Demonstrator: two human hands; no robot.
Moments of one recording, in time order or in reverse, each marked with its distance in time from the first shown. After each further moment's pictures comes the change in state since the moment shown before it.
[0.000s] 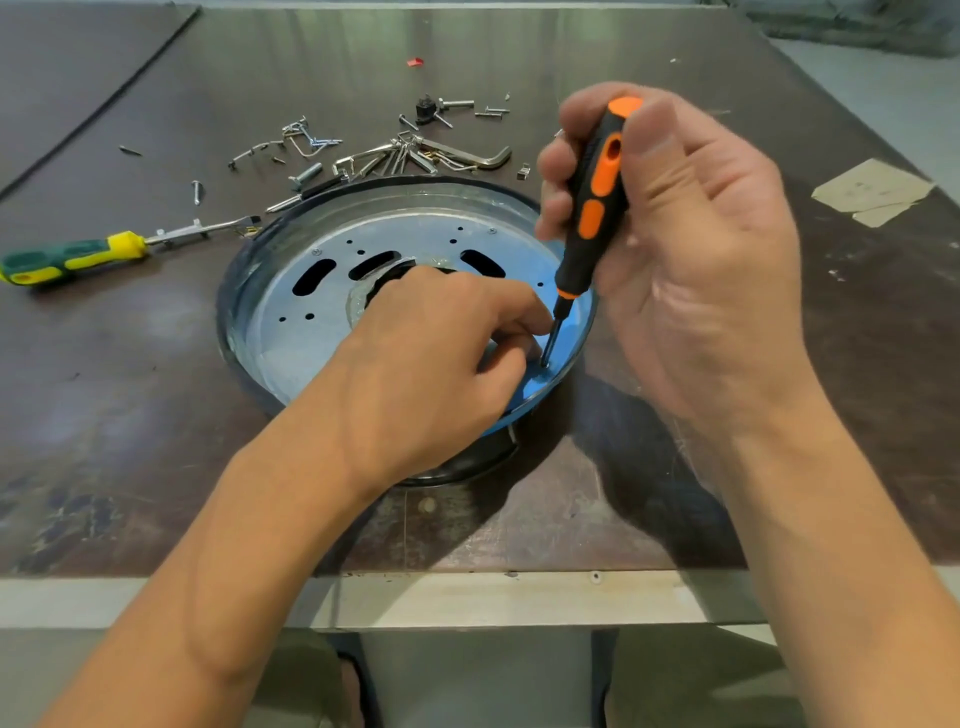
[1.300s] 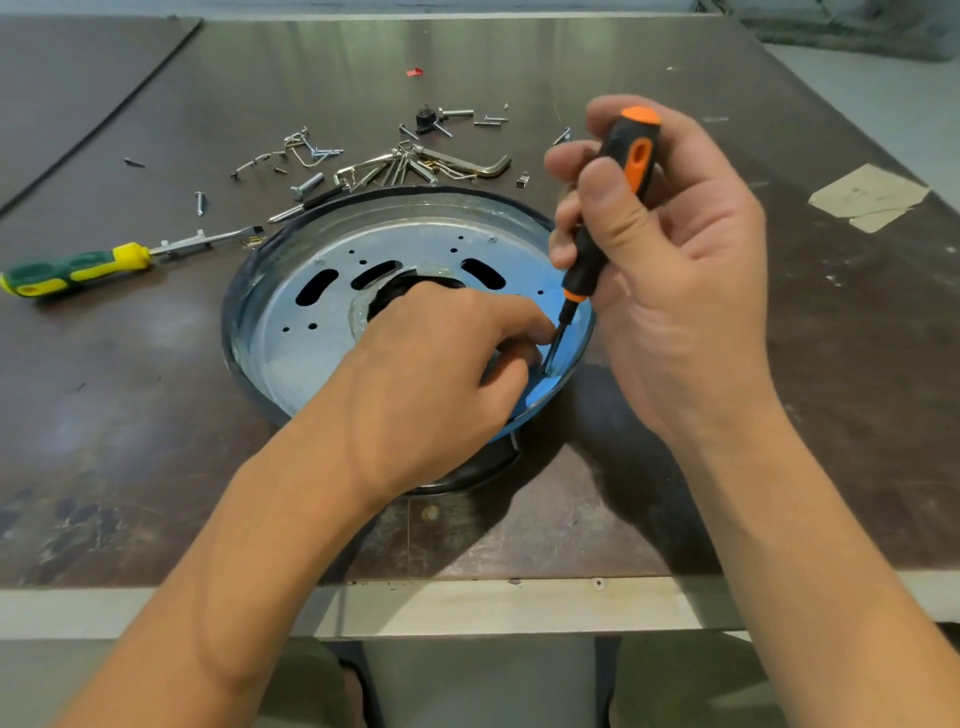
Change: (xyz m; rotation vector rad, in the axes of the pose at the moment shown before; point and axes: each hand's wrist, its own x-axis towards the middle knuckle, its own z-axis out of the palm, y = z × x) left_hand 0.000 -0.002 0.002 0.017 -0.018 -0.013; right_hand -0.002 0.011 0.001 -0.054 0.089 -0.061
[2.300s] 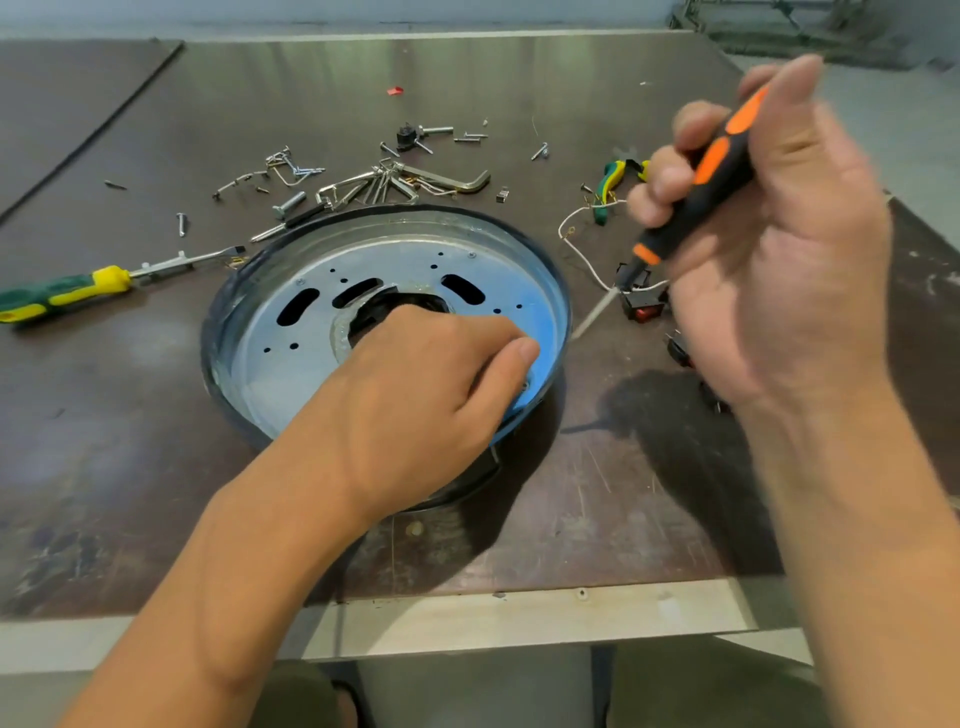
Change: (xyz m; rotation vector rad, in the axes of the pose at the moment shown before) left_hand -0.002 -0.002 0.003 0.022 0.030 0.094; right_hand 0.017 -0.029 -0.035 0.335 0.126 0.024
